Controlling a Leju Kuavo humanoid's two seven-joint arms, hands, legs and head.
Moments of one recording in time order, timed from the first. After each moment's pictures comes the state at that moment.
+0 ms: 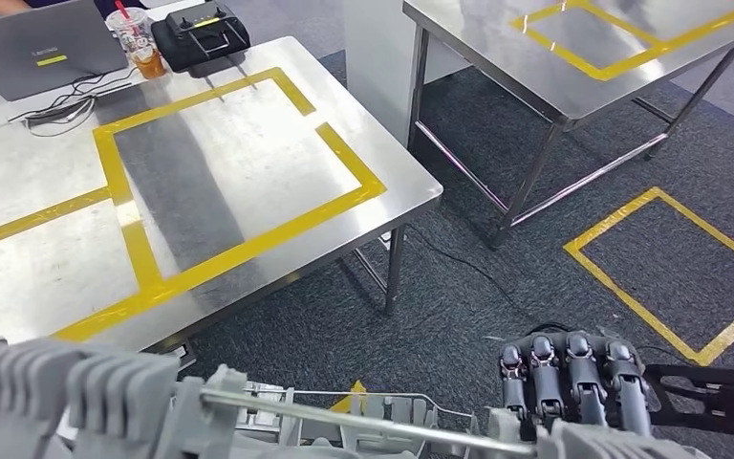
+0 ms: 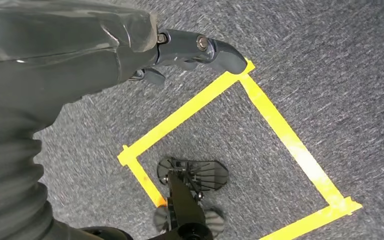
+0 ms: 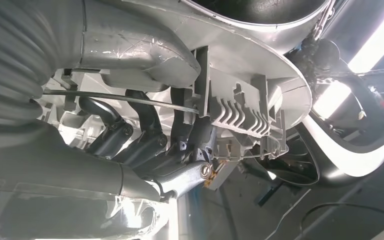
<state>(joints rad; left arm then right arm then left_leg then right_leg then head) 0.05 0.08 -0.40 -0.44 0.43 0.20 -0.23 -0.13 -0.09 0.35 -2.00 -0.63 0.96 -0.40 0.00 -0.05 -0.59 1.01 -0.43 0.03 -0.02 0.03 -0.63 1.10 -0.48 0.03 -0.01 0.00</state>
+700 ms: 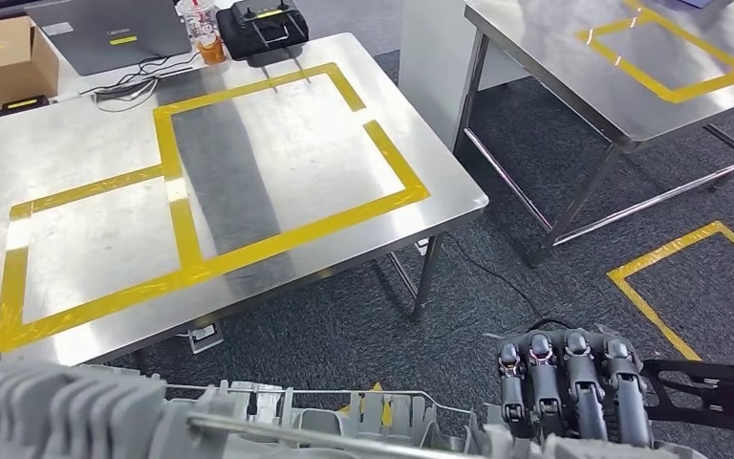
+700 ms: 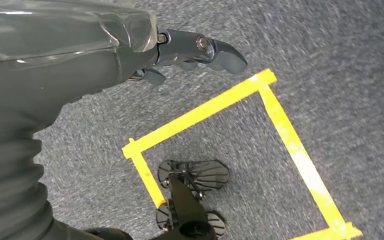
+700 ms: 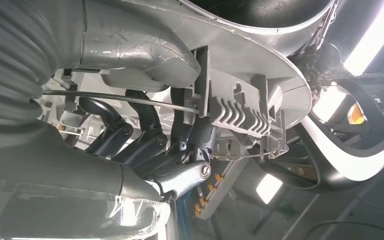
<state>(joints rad) 0.06 0.09 -0.39 -0.45 0.42 0.20 -0.23 -0.14 -0.10 0.35 -2.00 -0.61 0.95 -0.43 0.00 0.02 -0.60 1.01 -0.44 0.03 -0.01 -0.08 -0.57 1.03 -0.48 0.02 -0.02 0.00</state>
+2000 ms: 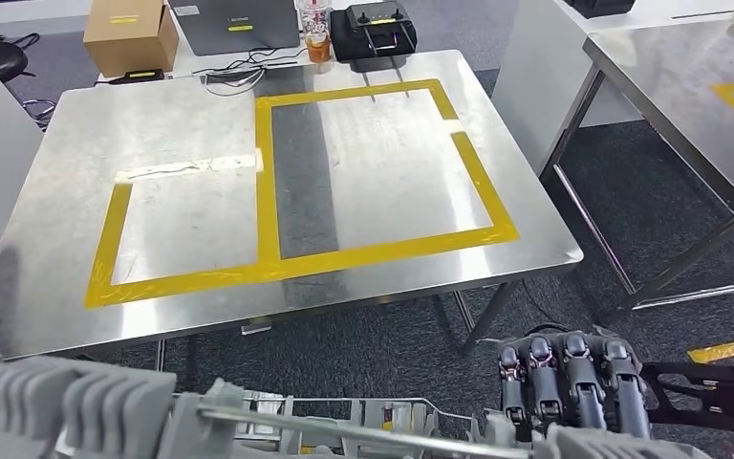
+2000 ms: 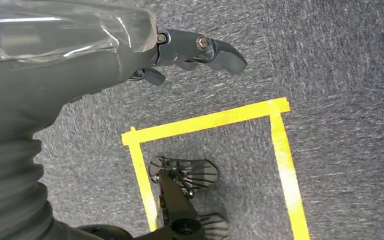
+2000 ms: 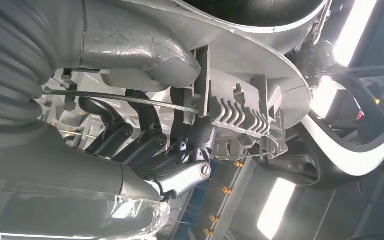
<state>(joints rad) 0.08 0.08 -0.36 -0.47 0.42 0.20 -0.23 -0.13 -0.13 0.37 -2.01 -0.65 0.94 -0.42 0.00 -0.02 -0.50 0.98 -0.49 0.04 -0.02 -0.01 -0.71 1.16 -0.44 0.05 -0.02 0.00</state>
